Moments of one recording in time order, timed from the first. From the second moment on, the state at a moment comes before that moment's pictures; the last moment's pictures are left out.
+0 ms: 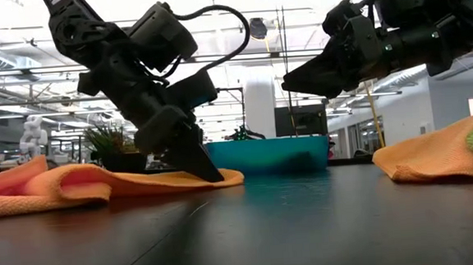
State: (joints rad) left arm -0.07 1.86 0.78 0.19 -0.07 -0.05; right arm 0.03 1.46 0.32 0.97 0.11 0.05
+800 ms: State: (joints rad) left arm -0.03 1.80 0.78 0.60 -0.24 0.11; right arm 0.00 1.72 0.40 1.02 0.10 0.36
